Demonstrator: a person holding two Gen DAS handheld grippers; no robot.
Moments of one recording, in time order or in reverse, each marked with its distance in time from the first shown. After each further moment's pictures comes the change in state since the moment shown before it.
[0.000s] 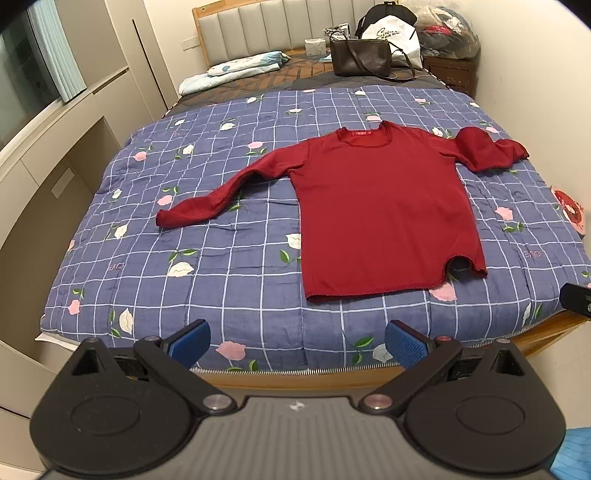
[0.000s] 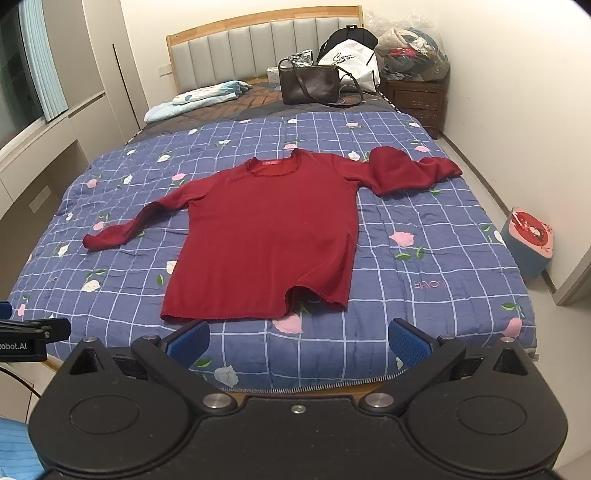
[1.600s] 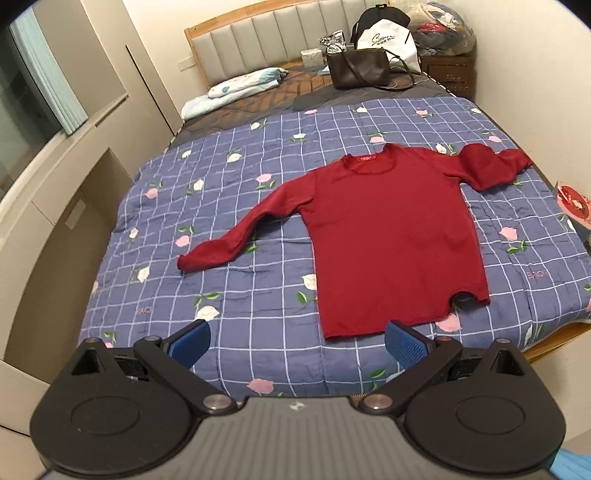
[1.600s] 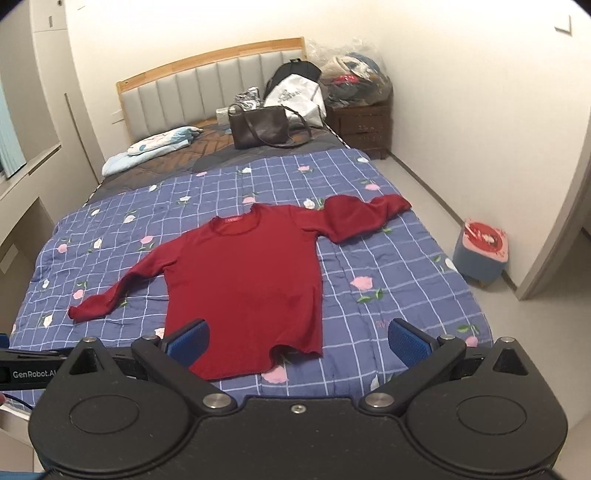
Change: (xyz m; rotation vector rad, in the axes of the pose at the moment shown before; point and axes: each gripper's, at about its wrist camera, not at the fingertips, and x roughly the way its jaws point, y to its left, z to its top) left arm -0.041 -0.008 0.084 0.085 -0.005 0.067; right arm -0.077 0.017 0.076 0.142 -0.073 -0.146
